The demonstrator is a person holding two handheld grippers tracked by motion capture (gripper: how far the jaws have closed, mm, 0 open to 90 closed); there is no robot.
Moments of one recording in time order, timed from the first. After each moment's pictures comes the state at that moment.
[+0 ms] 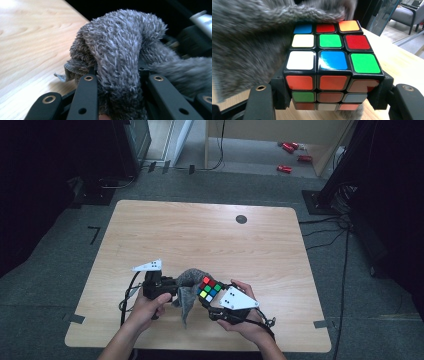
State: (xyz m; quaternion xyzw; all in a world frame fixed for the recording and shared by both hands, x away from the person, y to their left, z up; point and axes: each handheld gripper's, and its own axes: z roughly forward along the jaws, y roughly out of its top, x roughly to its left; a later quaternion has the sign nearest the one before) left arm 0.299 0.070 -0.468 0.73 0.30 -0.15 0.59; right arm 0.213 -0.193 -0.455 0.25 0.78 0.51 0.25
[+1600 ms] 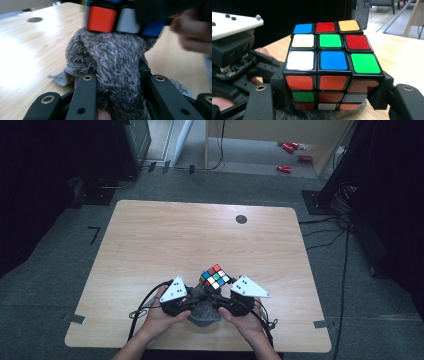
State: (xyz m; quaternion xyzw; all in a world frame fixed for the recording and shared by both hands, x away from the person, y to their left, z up) left arm 0.254 0.015 -0.481 0.81 0.19 0.08 0.55; right arm 0.223 -0.201 -0.439 0.39 0.70 0.56 0.21
